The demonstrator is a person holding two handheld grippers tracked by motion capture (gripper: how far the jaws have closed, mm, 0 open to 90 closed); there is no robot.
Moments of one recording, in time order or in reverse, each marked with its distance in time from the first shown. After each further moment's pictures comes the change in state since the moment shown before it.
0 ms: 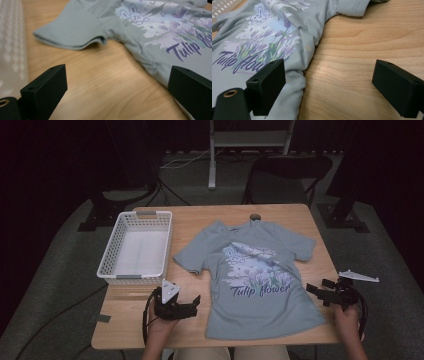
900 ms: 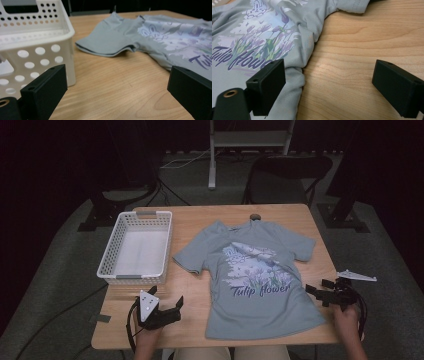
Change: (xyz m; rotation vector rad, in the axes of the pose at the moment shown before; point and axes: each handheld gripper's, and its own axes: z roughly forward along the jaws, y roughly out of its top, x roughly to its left) left arm 0.025 -0.030 -0.023 -0.214 0.097 0.002; right arm 0.003 0.000 0.002 0.029 -0.022 -0.025
